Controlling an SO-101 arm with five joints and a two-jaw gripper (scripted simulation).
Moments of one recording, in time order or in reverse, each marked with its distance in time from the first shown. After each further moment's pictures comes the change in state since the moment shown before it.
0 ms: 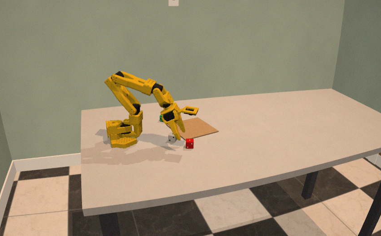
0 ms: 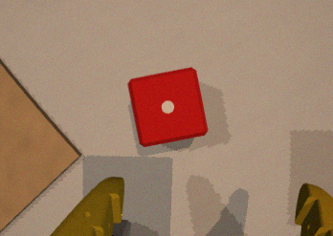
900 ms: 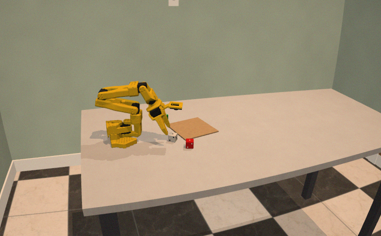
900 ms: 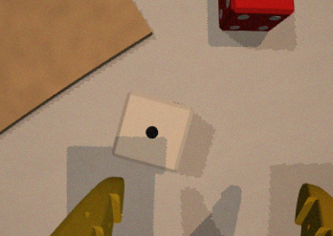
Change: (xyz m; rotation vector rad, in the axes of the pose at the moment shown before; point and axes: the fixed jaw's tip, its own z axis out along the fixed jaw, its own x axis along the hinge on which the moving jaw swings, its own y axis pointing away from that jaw) arm 0.048 0.020 -0.028 -0.089 0.013 -0.157
